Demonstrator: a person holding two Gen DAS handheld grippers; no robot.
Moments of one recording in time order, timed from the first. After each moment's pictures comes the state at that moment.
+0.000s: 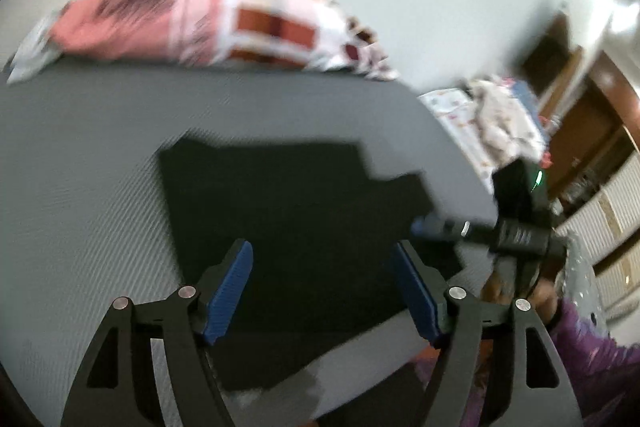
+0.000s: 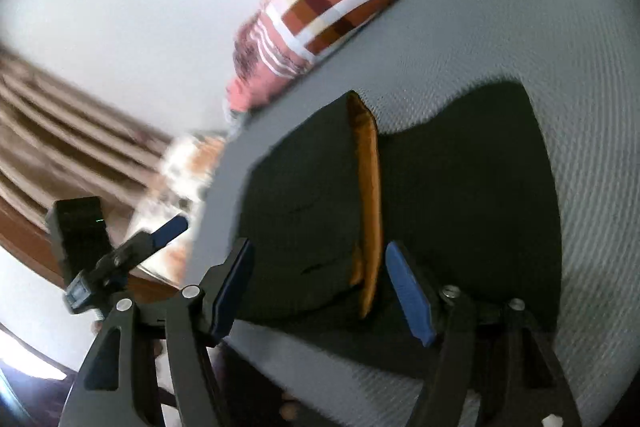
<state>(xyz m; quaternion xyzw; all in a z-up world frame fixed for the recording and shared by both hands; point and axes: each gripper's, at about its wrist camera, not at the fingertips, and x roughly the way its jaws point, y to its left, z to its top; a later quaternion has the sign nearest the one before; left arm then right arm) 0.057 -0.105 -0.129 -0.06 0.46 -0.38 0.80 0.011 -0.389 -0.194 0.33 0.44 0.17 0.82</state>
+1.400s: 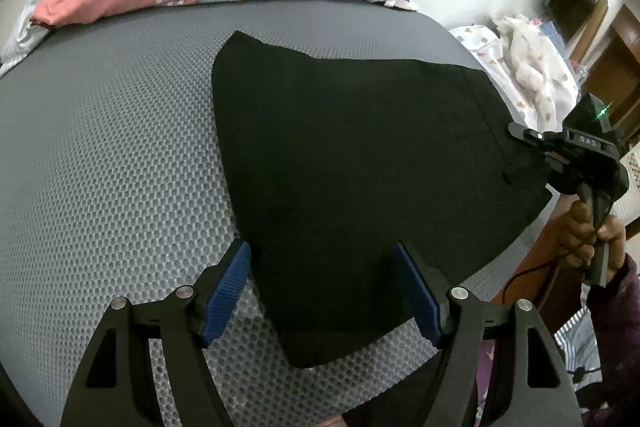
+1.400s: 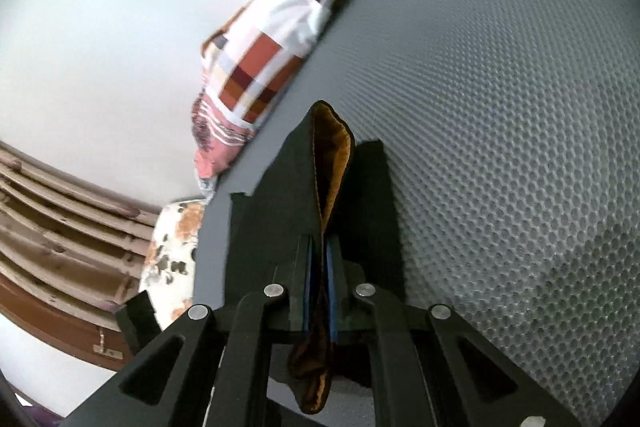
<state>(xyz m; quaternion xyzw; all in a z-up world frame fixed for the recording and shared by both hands) 0.044 -0.161 -0.181 0.03 0.51 -0.35 0.79 -0.053 -0.501 -0.196 0.45 0.38 0.07 0.81</state>
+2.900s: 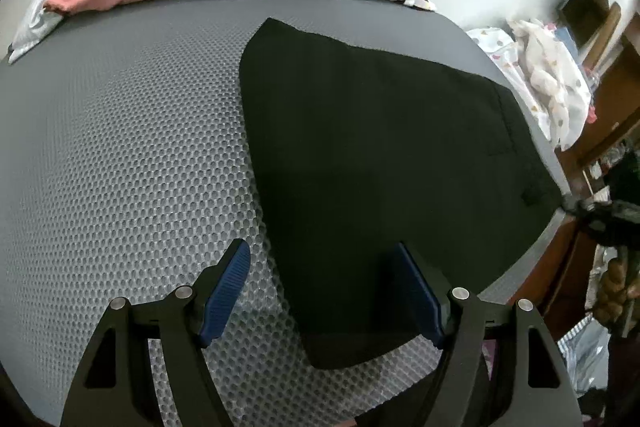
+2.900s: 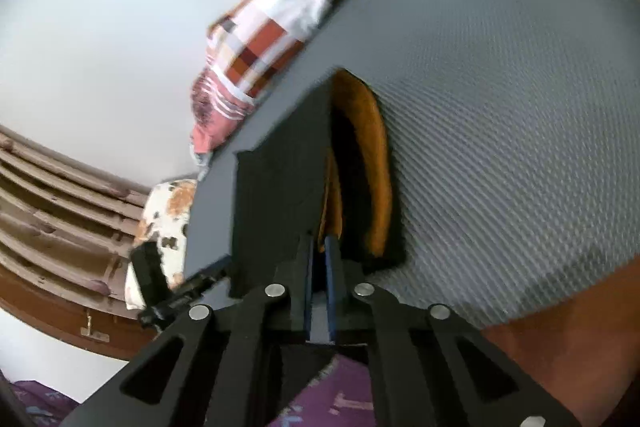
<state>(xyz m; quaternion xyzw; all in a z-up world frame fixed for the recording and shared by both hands) 0.049 -0.153 -0.192 0.03 0.52 -0.33 0.79 -0.125 -0.478 -0.196 0.44 0.42 0.03 0.79</state>
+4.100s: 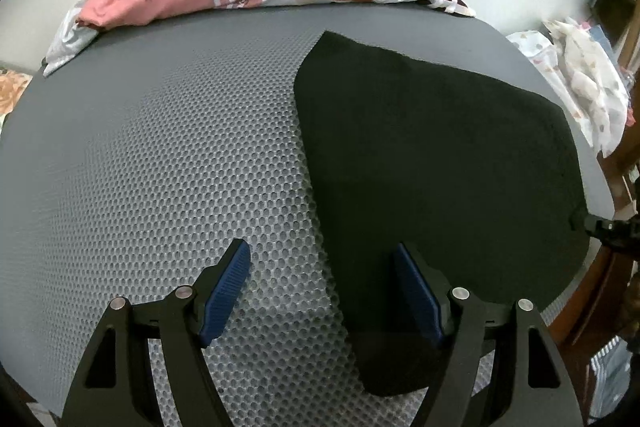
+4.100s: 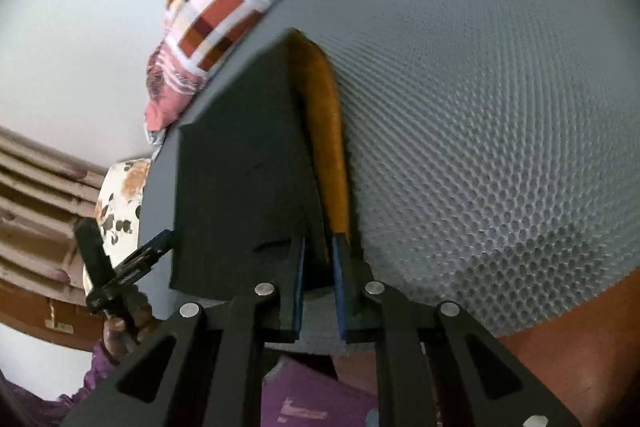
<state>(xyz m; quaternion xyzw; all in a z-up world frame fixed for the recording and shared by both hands) 0.066 -0.148 -0.198 0.07 0.50 -0.25 0.83 -0.110 -0.472 -0.217 0.41 0.45 0.01 0.79</state>
